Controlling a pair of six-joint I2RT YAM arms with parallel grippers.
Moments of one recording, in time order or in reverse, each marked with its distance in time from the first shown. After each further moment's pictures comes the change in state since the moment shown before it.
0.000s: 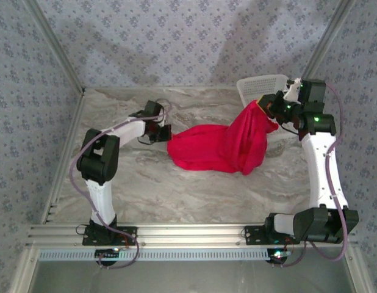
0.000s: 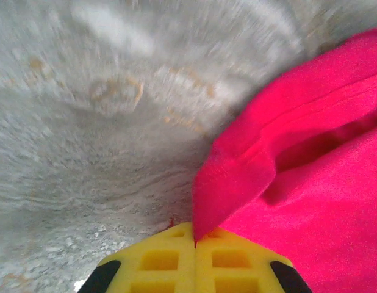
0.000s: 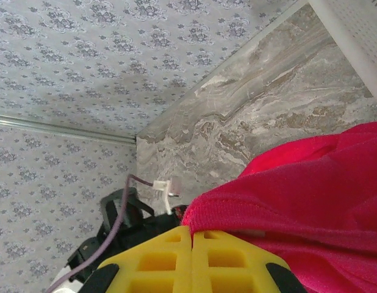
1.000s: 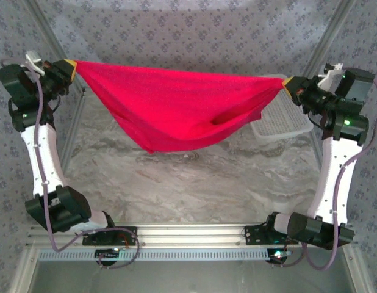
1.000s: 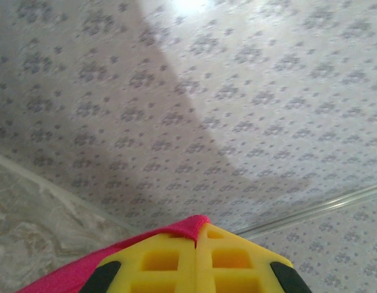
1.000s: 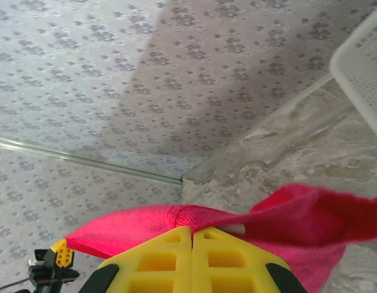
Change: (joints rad) left arm 0.774 -0.600 0.222 0.275 0.500 -0.677; right arm -0.229 -0.060 0.268 -0.050 -0.200 0.099
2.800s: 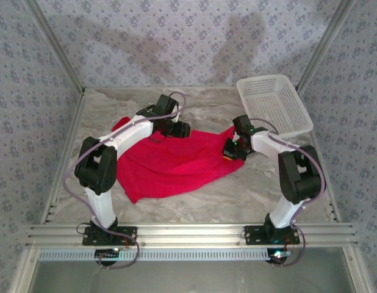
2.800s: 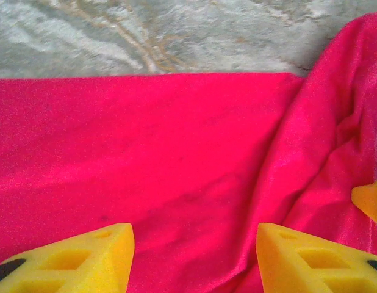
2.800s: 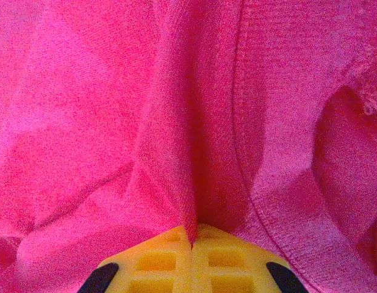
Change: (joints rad) left arm -0.961 0.509 -0.134 -0.348 -0.577 0.734; right arm 0.621 0.426 -0.705 0.217 0.546 -0.216
